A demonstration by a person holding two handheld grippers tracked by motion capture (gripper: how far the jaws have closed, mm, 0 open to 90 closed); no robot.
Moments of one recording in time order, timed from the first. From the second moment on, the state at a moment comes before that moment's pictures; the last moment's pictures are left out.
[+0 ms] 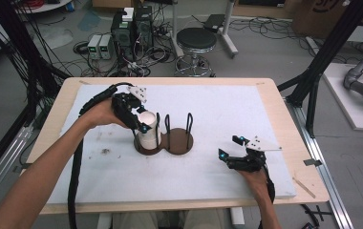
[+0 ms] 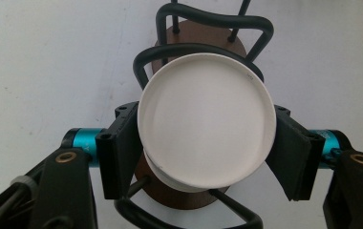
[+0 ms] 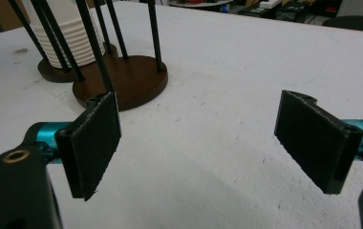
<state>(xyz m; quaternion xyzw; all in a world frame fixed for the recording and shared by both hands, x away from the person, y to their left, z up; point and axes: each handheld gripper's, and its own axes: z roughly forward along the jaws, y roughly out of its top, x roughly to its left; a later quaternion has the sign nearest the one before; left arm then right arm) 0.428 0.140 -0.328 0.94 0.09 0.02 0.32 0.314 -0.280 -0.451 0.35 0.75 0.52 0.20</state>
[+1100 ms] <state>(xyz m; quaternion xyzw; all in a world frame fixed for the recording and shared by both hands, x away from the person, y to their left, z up) 0.423 0.157 -0.241 0.93 0.10 0.06 0.35 0.313 -0.280 -0.451 0.35 0.75 0.52 0.21</state>
